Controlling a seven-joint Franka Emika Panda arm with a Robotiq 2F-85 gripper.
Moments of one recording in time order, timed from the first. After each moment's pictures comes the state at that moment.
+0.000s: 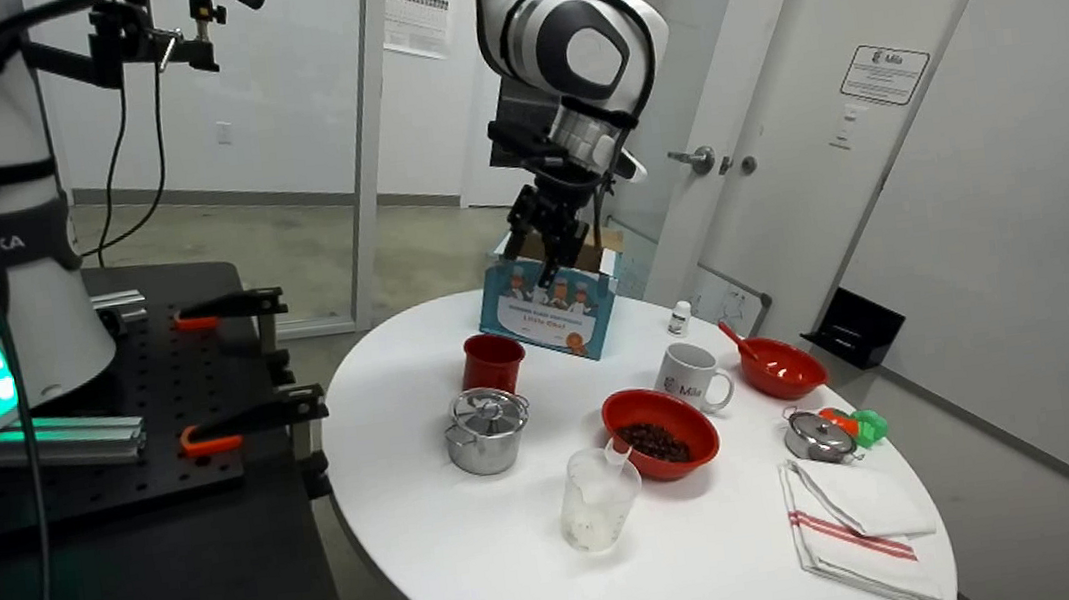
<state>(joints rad) -0.02 0.44 0.04 -2.11 0.04 2.30 0.05</state>
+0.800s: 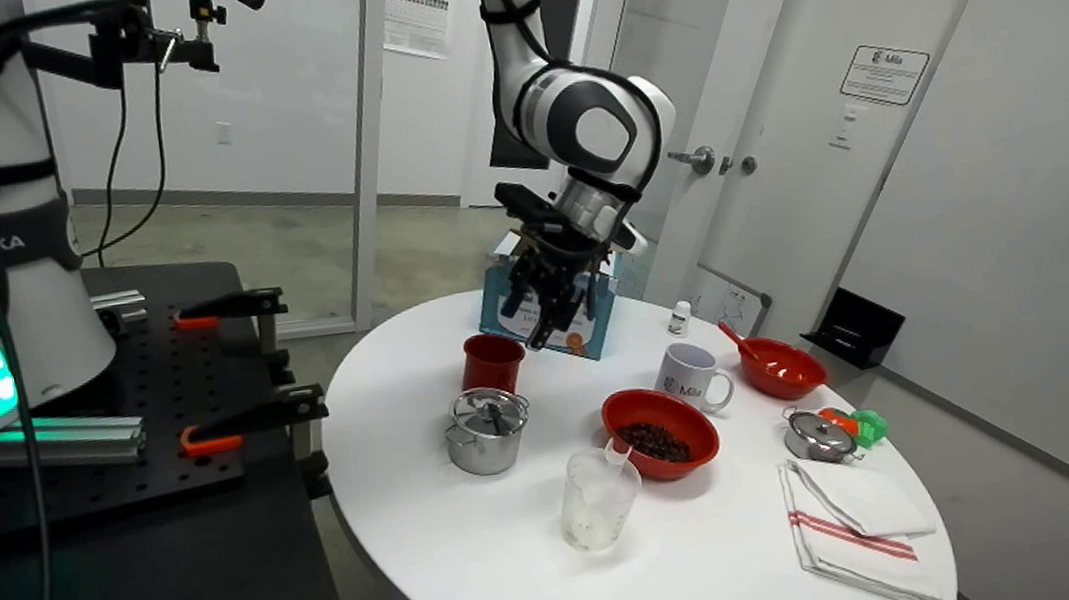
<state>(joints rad) -0.02 0.62 -0.01 -2.02 0.04 2.30 0.08</state>
